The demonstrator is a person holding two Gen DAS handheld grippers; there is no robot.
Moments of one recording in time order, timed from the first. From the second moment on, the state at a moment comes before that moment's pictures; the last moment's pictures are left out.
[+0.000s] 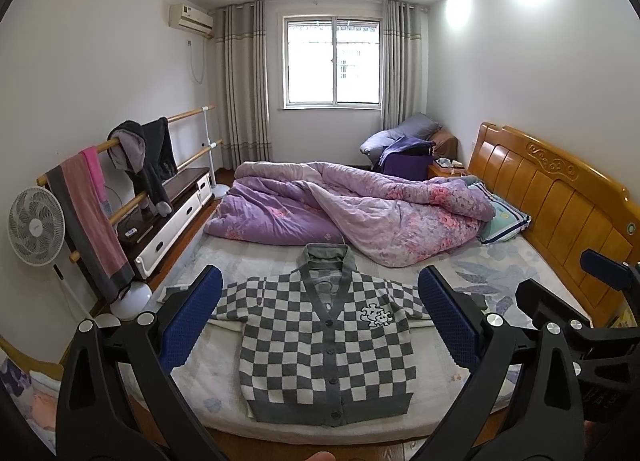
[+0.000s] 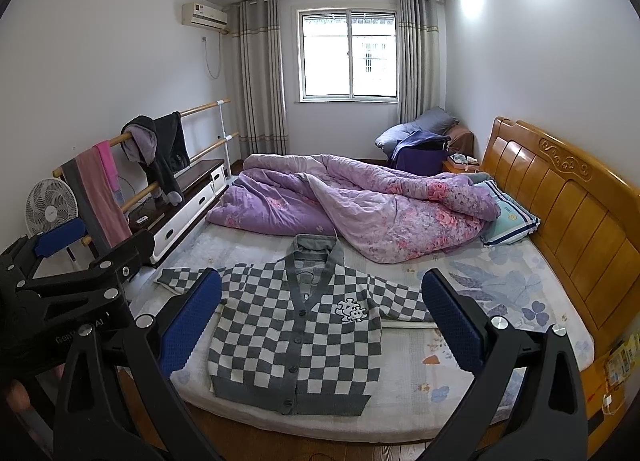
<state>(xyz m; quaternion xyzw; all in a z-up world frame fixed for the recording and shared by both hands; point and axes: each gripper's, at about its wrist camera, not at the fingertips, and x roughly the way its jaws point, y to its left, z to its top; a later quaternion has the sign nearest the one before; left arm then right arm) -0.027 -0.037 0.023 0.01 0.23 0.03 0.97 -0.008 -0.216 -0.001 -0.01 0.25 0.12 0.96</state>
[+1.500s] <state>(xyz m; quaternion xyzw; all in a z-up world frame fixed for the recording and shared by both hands) 0.027 0.002 0.006 0.00 0.24 0.02 0.97 0.036 -0.188 -0.012 0.00 0.25 0.10 0.96</state>
